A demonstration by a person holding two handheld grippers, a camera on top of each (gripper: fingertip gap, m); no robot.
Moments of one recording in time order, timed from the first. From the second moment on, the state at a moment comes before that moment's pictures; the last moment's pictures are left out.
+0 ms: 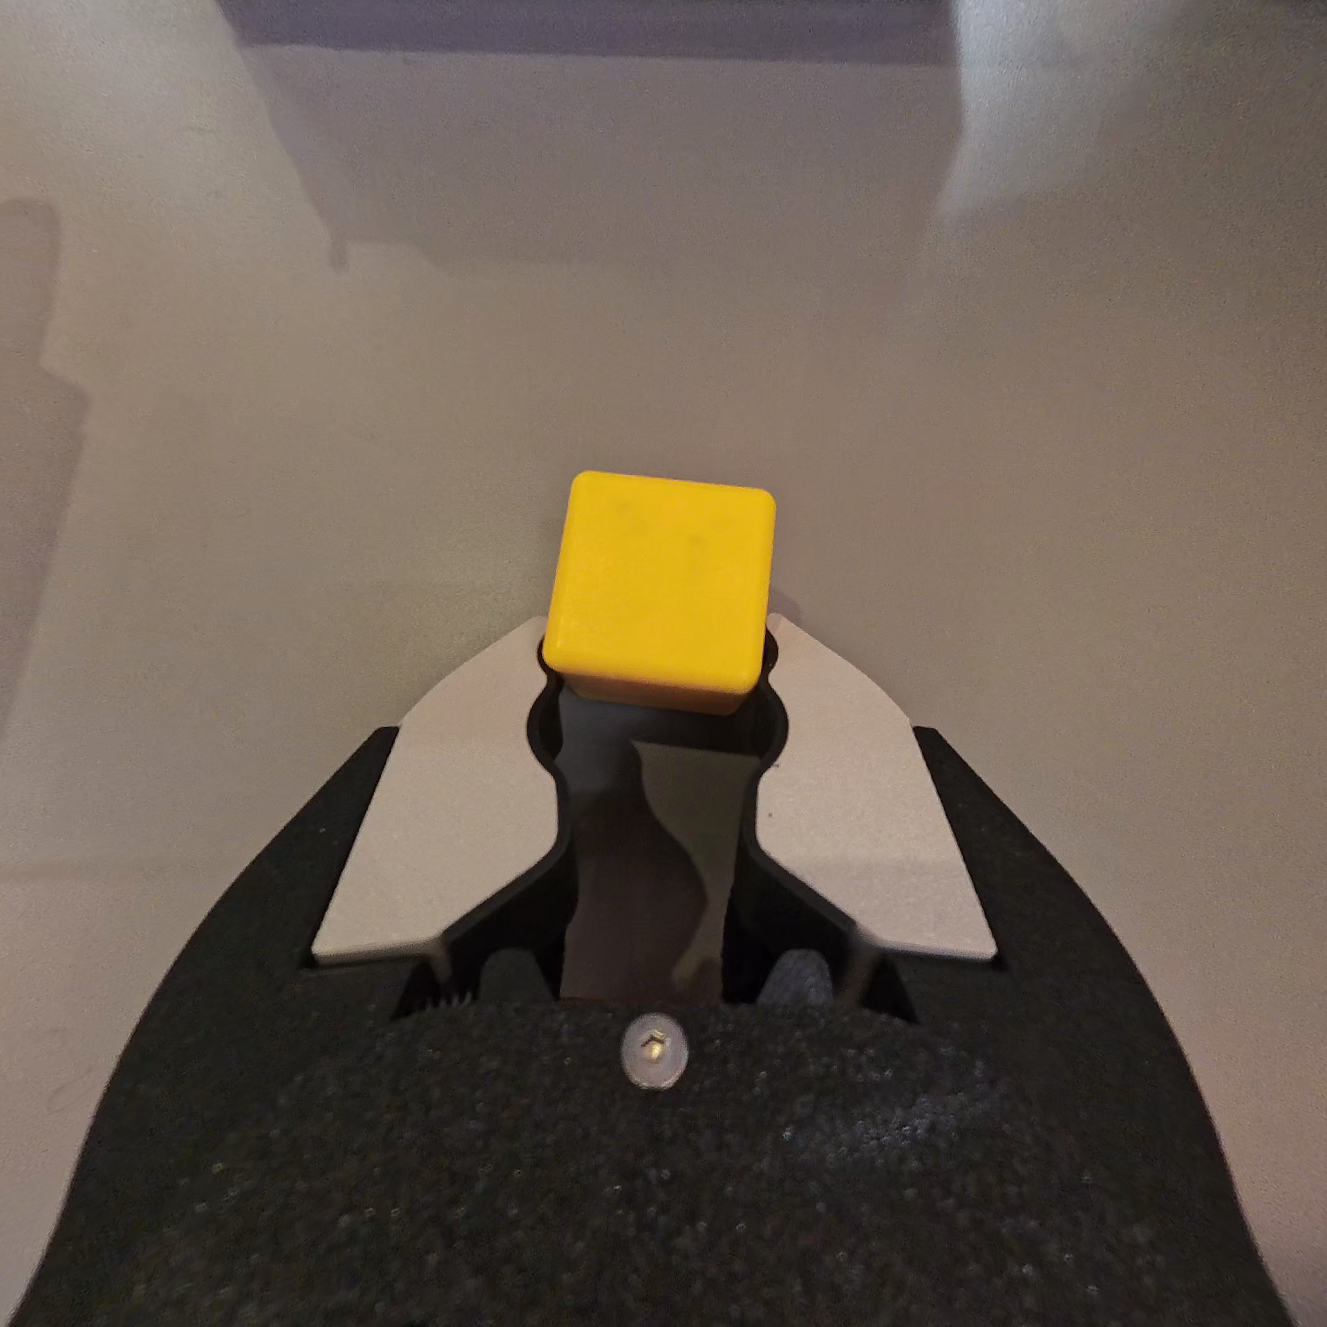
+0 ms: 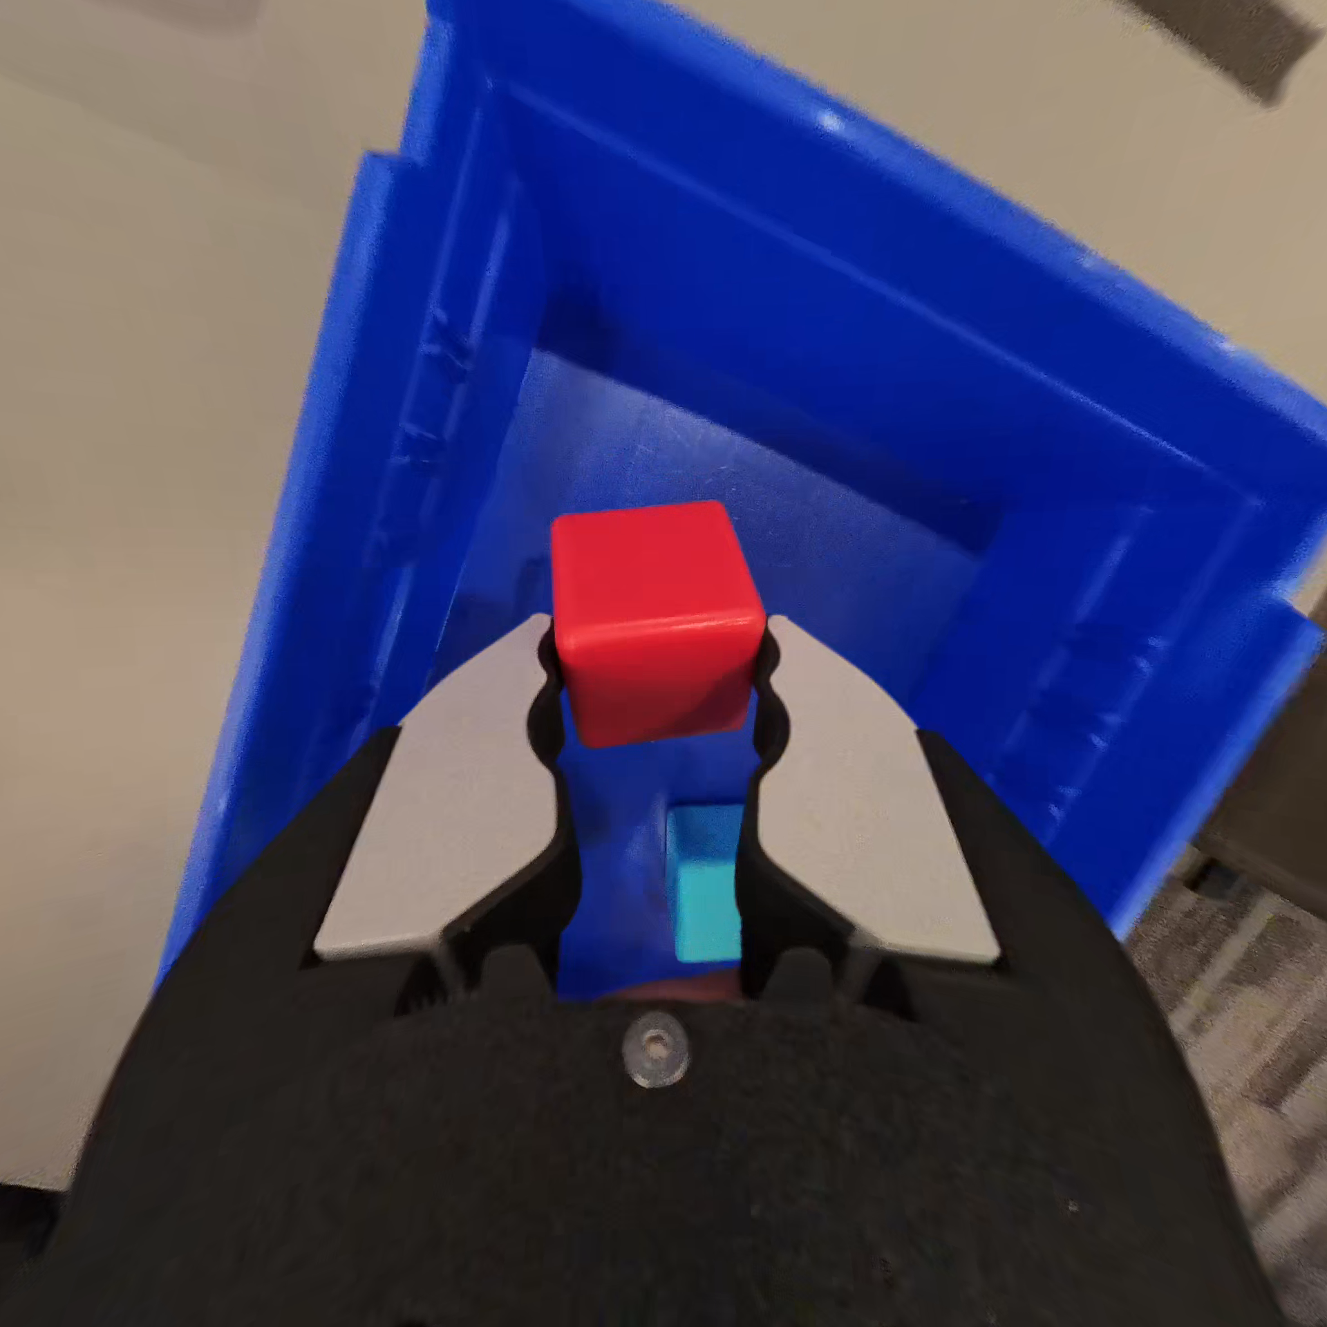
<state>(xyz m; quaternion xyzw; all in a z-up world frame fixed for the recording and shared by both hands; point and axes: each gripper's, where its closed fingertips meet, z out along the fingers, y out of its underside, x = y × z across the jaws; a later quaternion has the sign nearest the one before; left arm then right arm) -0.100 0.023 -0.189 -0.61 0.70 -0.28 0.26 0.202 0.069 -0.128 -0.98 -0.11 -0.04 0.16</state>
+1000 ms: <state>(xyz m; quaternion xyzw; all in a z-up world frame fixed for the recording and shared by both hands) -0.101 0.023 -0.190 -0.61 0.69 -0.28 0.26 0.023 -0.125 -0.080 -0.75 -0.08 0.24 0.62</state>
